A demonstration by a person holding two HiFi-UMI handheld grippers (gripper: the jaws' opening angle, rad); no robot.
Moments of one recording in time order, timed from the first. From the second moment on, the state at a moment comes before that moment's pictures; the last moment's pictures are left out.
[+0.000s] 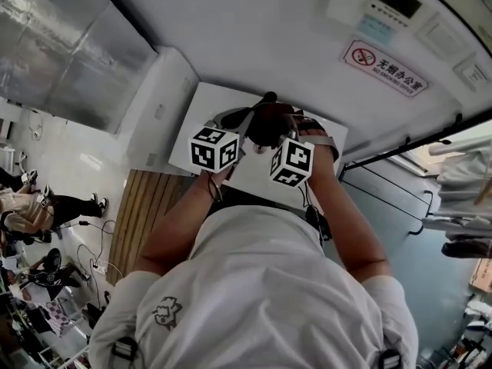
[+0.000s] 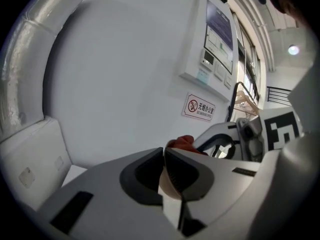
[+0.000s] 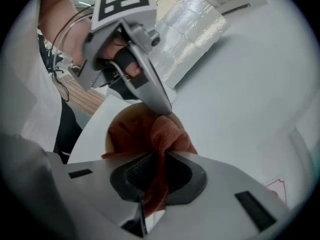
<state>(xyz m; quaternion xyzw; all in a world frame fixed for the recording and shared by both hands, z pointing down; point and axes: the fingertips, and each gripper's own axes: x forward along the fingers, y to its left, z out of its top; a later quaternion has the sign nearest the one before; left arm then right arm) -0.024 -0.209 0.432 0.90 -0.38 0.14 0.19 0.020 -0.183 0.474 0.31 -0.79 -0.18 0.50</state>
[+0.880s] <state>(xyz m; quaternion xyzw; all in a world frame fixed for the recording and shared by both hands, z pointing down) -0.052 -0.229 0.430 0.89 -0.41 0.12 0.17 -0.001 -0.124 0.476 0.17 -0.85 -0.17 0.46</state>
